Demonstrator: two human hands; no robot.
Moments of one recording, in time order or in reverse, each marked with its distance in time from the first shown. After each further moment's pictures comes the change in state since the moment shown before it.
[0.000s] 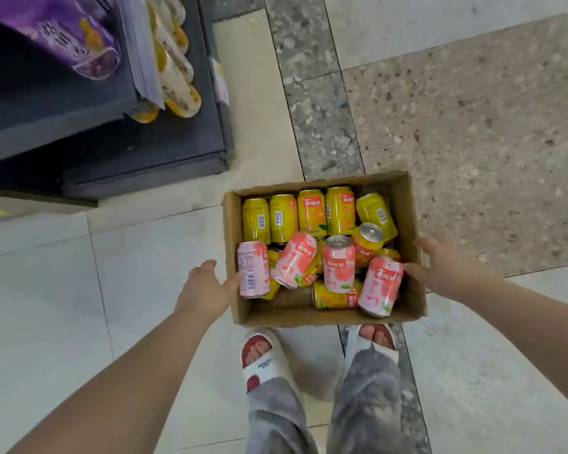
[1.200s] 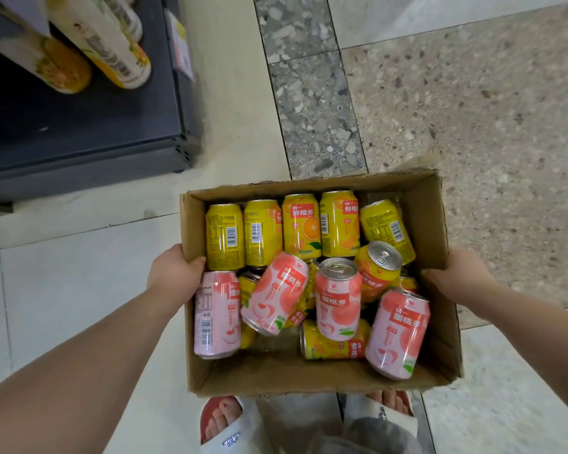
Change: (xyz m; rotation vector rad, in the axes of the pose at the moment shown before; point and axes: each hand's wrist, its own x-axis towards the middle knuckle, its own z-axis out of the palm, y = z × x) left_hand 0.145 0.011 0.062 -0.210 0.162 0.028; right_hand 0.130 0.035 0.071 0.336 0.165 0.190
